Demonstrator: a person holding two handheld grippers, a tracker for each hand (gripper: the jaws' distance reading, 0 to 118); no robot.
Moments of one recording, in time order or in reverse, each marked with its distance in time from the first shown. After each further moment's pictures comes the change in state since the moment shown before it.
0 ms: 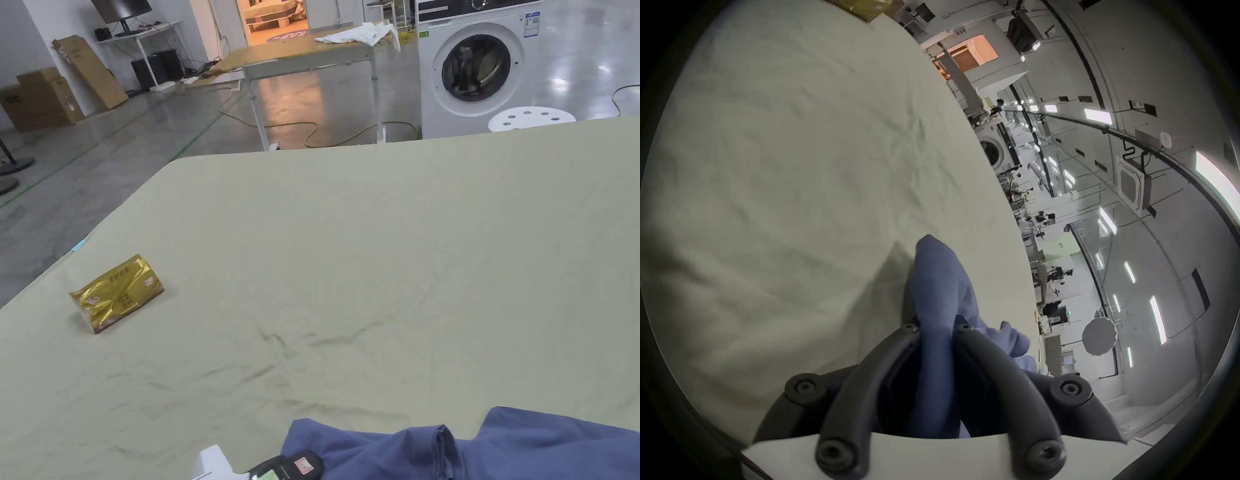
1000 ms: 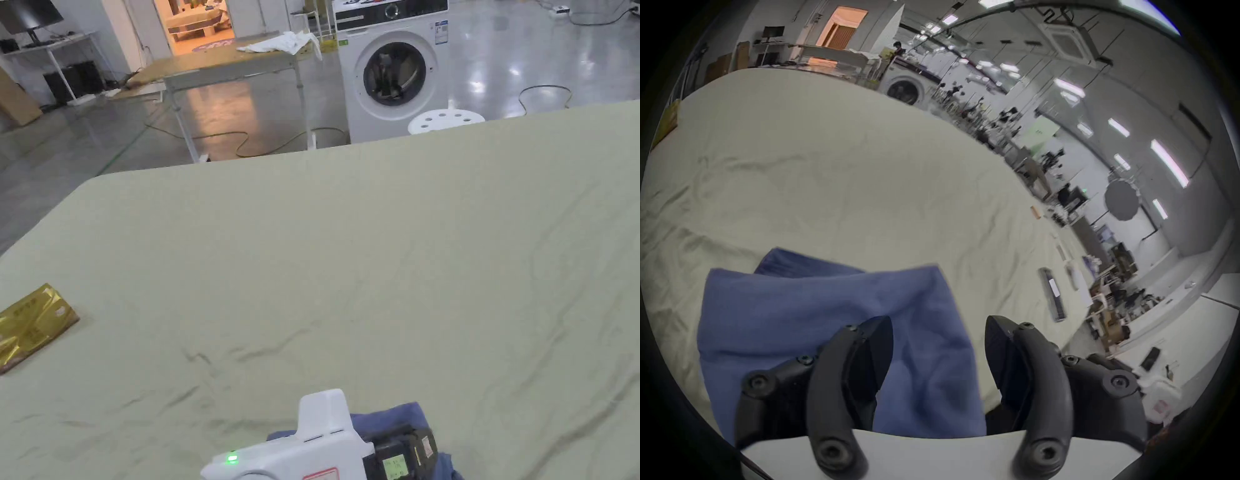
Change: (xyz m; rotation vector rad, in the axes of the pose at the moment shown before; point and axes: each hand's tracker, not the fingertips) left arm 0.186 -0.099 -0.100 -0.276 0.000 -0.582; right arm 0.022 -0.029 0.012 -0.006 -0.045 -0.040
